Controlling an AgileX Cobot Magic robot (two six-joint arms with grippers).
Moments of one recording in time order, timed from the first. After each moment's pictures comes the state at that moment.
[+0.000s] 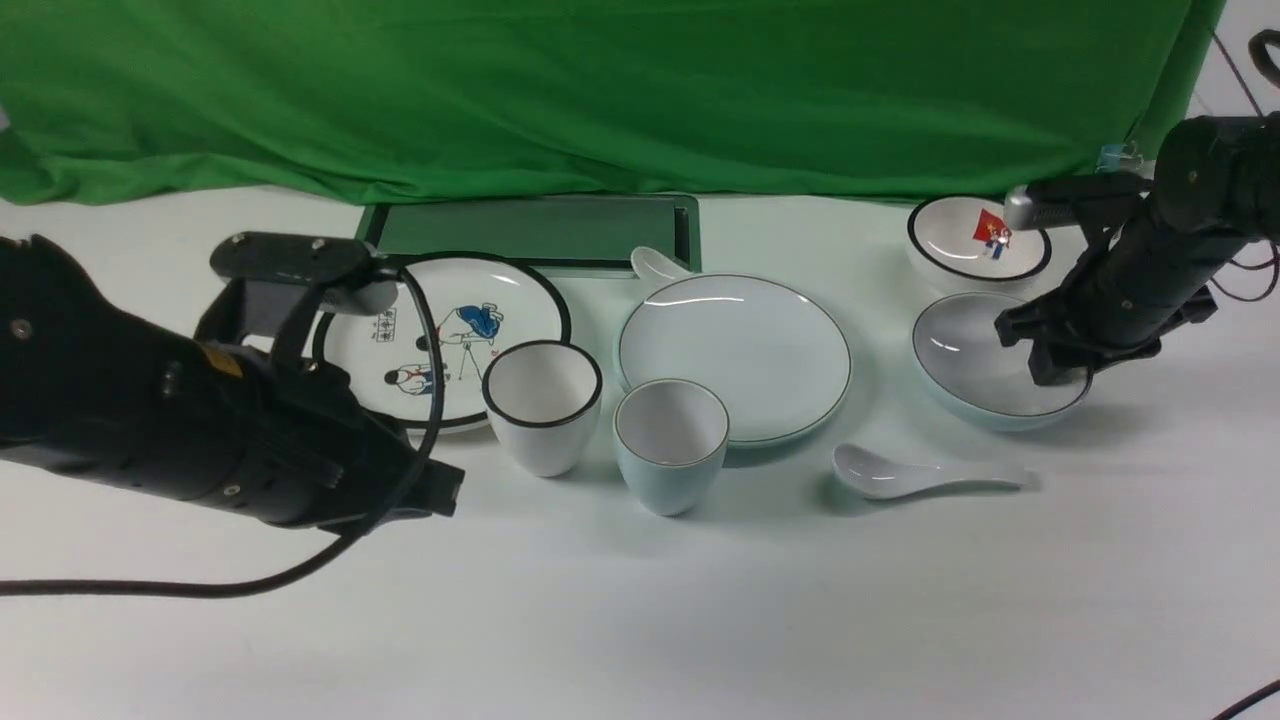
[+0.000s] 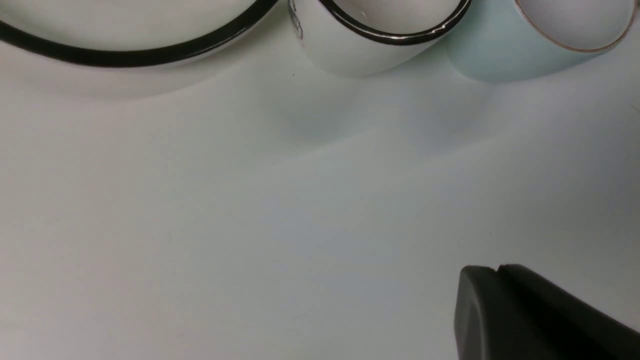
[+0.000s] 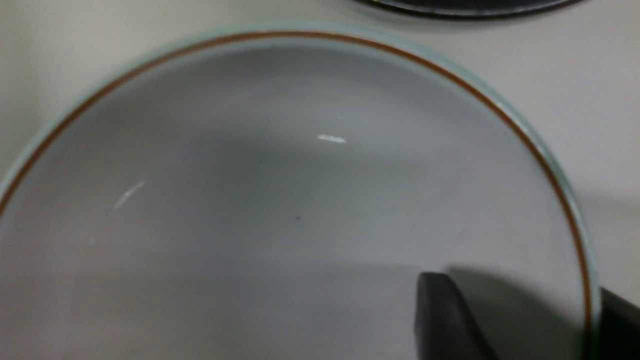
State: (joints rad) right arm 0.05 2.12 -1.60 0.10 0.71 -0.15; left arm -0.26 1.31 -0.85 -0.46 0.63 0.35
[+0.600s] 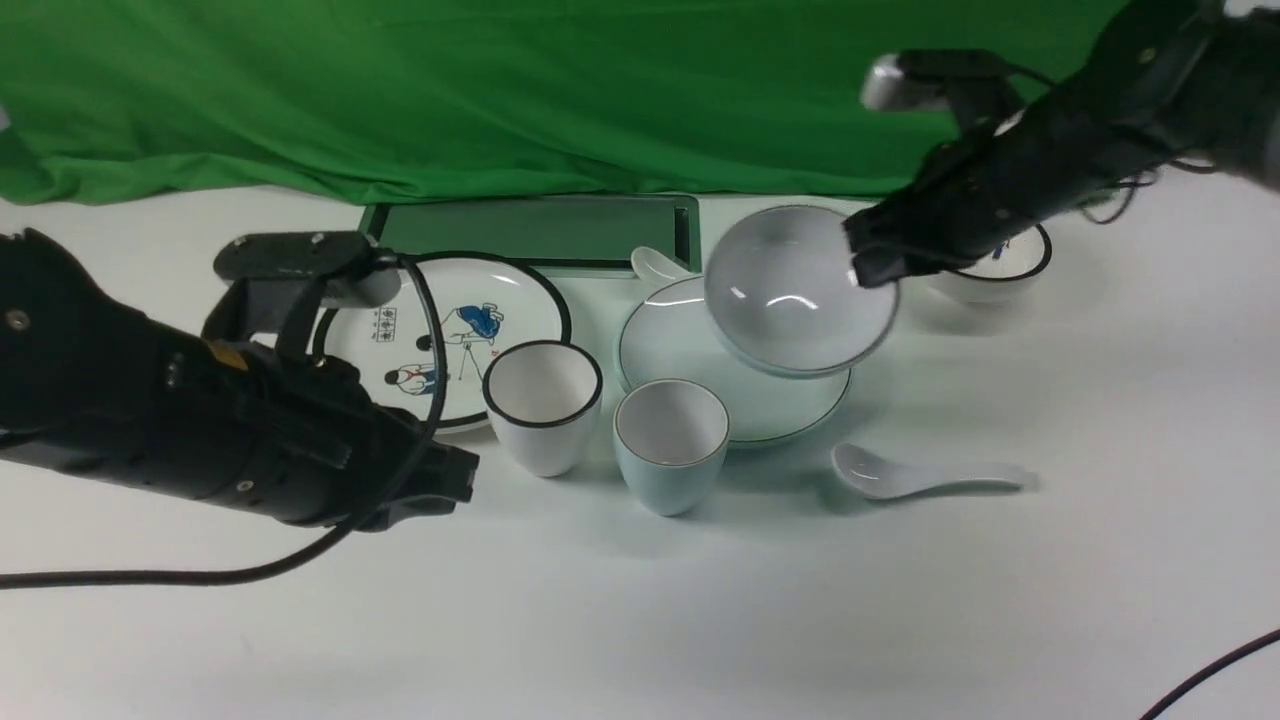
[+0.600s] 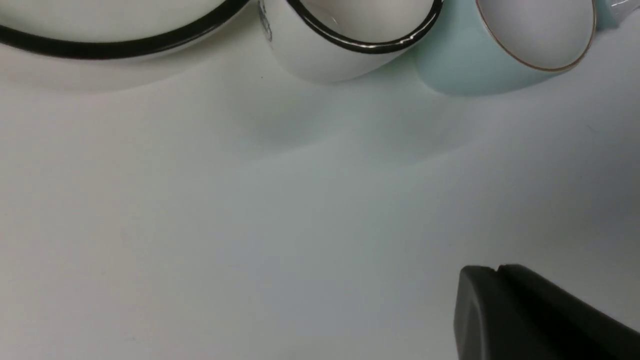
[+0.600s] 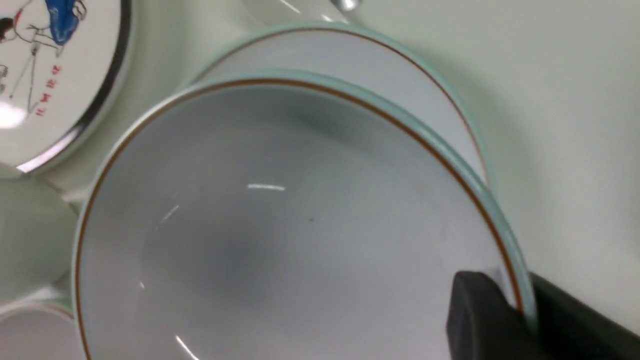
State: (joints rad) right arm 0.26 2.05 -1.69 0.50 0.65 -0.44; left arm -0.26 1.31 -0.85 -0.55 0.63 0.35
